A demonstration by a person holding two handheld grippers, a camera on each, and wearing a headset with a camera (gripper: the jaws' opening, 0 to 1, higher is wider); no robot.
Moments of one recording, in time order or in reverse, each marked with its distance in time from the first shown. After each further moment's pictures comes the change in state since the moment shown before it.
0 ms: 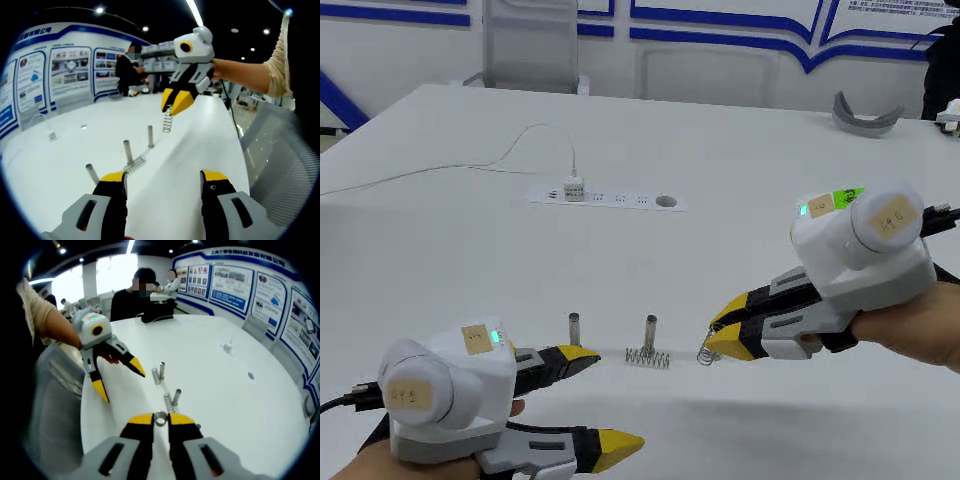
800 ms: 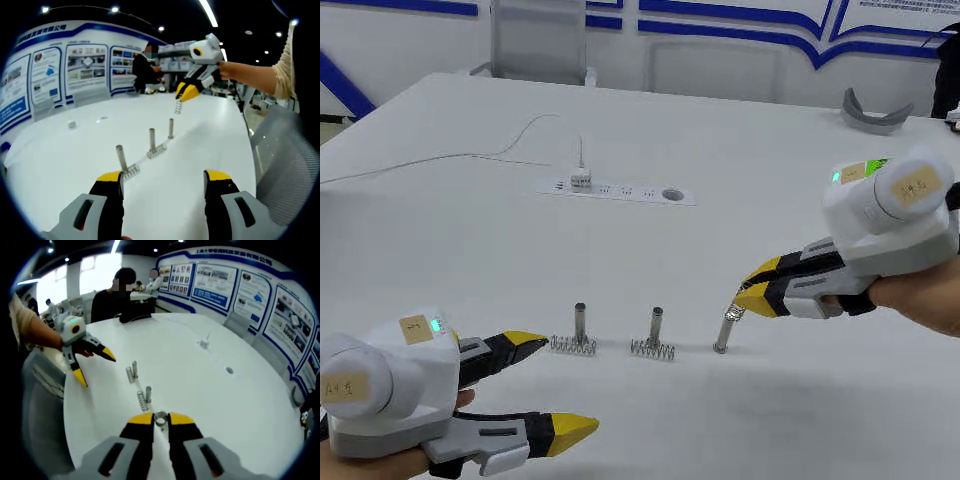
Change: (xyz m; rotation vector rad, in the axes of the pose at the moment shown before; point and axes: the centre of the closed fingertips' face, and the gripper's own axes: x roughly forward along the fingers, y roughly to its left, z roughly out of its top) left arm -0.034 0.030 -0.017 -0.058 0.002 0.123; right arm -0.009 -0.045 -0.004 0.047 0.022 -0.163
